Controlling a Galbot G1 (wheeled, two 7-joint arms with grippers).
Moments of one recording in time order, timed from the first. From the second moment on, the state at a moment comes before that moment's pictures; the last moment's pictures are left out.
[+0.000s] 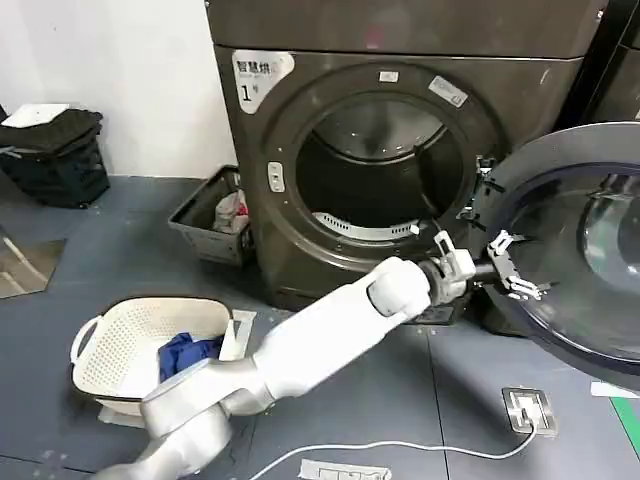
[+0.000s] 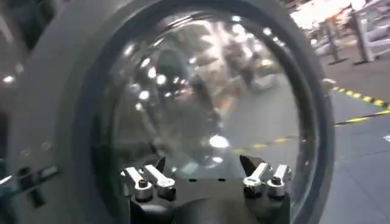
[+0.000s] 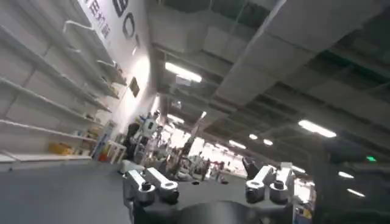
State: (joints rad) left arm 0.18 -1.61 0.52 -1.23 -0.35 0.10 0.30; right arm -1.85 1.61 2.21 1.83 0.41 0.05 0.18
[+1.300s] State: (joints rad) left arm 0.28 -1.61 0.41 -1.42 -0.40 0.29 0.39; right arm -1.82 1.61 2.13 1.83 0.36 0.08 0.16
